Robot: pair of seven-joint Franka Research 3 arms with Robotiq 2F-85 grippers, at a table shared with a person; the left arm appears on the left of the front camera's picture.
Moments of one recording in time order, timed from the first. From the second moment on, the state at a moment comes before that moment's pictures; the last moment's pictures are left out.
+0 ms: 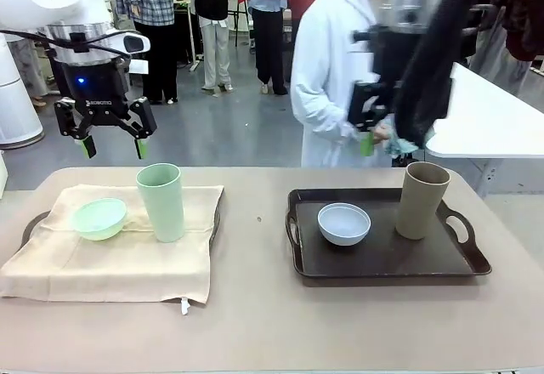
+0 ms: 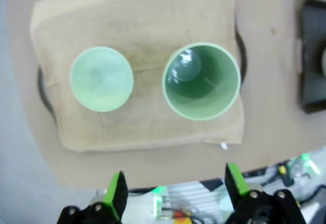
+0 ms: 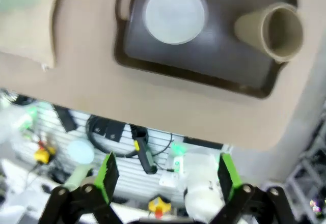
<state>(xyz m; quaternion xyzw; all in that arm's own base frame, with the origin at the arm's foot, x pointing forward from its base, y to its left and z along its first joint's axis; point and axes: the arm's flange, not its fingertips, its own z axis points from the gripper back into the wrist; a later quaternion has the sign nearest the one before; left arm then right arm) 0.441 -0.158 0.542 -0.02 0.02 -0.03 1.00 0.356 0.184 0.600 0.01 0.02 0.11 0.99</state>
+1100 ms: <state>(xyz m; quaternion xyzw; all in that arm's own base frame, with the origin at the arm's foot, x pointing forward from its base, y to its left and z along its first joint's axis) 0.415 -0.087 0.568 -0.12 -0.03 -0.17 0.98 0.307 -0.013 0.597 0.13 -0.04 -0.06 0.99</state>
